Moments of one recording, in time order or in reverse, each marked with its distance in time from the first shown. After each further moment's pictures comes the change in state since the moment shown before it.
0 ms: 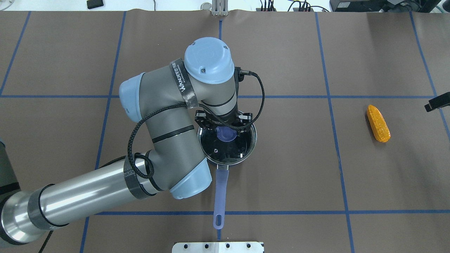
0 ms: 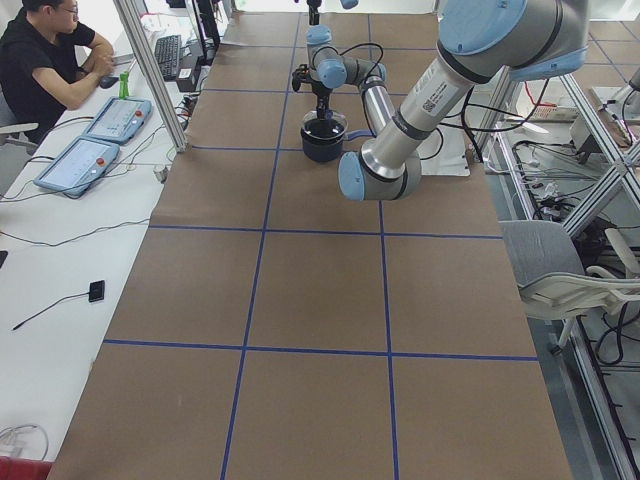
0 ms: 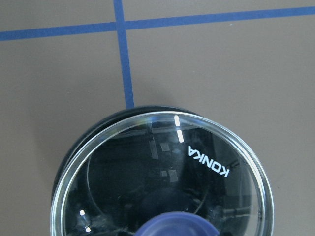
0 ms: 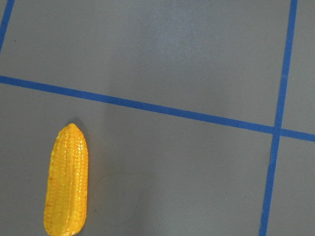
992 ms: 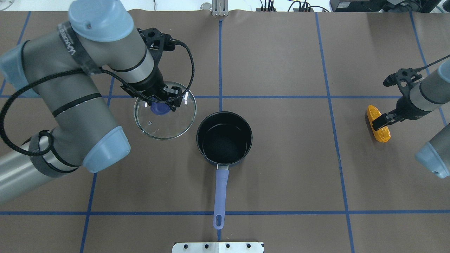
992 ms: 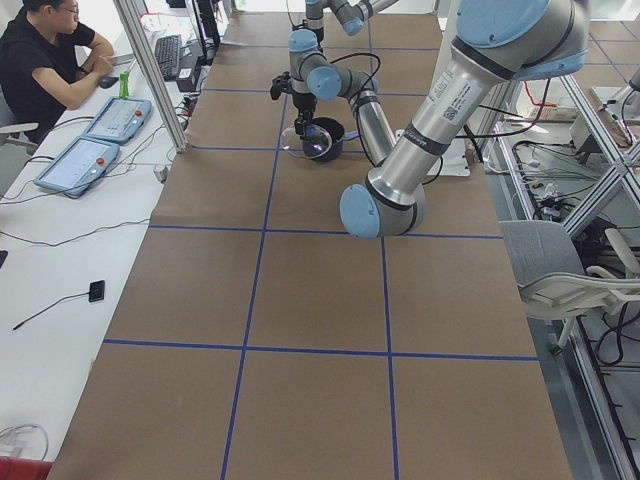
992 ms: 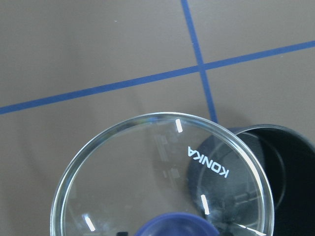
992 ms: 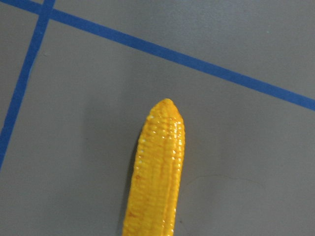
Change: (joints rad) left arm -0.218 0.268 -0.279 0.107 -0.082 0.330; right arm -0.278 0.117 -0.078 -0.001 -0.104 0.125
